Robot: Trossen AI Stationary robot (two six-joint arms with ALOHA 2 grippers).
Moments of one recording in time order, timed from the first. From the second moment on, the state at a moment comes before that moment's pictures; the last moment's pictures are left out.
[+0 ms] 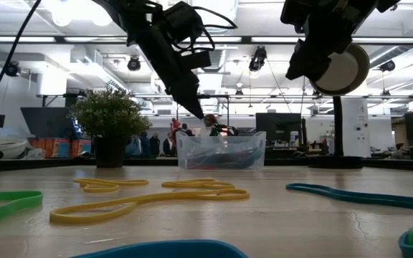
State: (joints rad) left arm 0.24 1.68 1.21 -0.35 -0.24 0.22; right arm 0.13 1.26 0.84 -0.38 -0.03 0.32
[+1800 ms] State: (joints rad) left arm -0.23 1.25 1.15 -0.77 -0.17 -0.26; right arm 0.27 1.72 0.88 -0.16 -0.14 0.17
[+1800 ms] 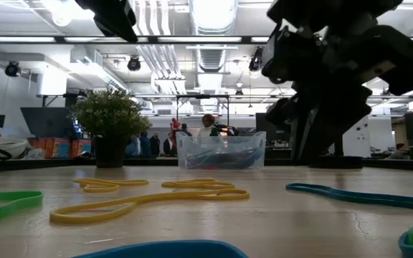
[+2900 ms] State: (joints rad) left arm -0.30 1.26 1.15 -0.77 -0.19 -0.34; right arm 0.26 1.81 0.93 -0.22 -0.08 0.21
